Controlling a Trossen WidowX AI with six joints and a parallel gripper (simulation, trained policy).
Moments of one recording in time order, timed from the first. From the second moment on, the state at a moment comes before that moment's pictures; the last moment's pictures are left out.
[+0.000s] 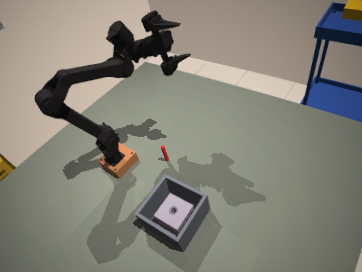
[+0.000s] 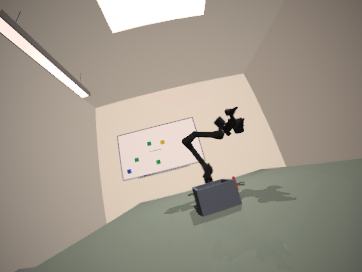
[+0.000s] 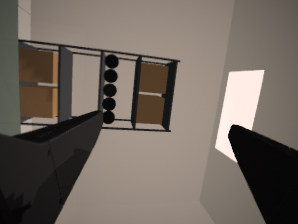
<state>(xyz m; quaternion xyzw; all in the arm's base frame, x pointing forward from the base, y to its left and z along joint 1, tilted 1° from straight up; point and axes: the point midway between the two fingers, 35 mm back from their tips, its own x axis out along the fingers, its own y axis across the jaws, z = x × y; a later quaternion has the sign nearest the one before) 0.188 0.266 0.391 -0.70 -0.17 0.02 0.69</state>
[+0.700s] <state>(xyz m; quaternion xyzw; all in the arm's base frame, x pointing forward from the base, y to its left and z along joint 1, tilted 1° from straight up) 0.222 0.231 0.424 -0.41 -0.18 0.09 0.89</state>
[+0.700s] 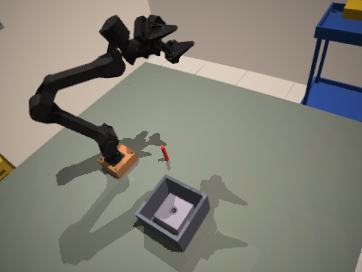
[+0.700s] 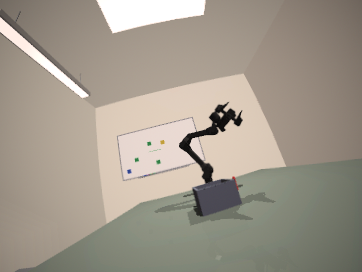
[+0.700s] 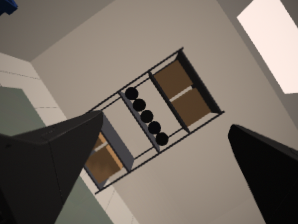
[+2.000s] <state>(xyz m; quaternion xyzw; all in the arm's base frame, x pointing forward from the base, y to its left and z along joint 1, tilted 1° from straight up) 0.248 0.183 0.196 0.00 0.34 0.12 0.93</state>
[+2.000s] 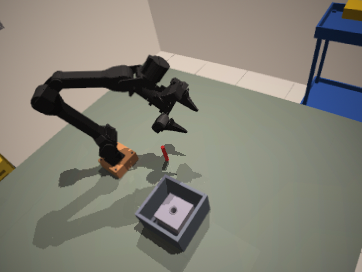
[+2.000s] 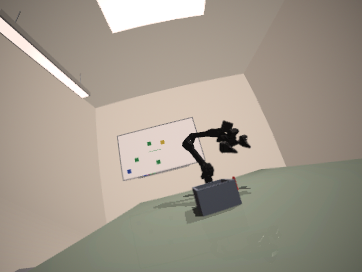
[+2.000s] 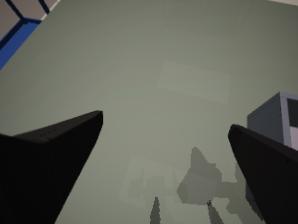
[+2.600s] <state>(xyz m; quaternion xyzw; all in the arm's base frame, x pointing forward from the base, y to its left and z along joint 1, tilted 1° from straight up) 0.212 0.138 0.137 0.17 0.51 -0.06 0.84</state>
